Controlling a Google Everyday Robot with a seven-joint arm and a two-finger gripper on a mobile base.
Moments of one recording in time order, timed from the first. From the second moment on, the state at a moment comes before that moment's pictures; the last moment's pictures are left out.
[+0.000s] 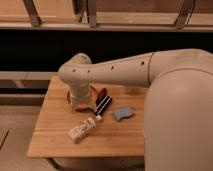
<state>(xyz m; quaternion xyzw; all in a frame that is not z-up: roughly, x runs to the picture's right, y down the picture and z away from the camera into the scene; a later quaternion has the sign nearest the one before) -0.107 0.102 0.703 -0.26 0.23 0.64 0.68</state>
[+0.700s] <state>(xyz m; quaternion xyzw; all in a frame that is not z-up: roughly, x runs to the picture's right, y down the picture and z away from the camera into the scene) -0.110 0.144 0.709 -0.32 0.23 0.68 0.62</state>
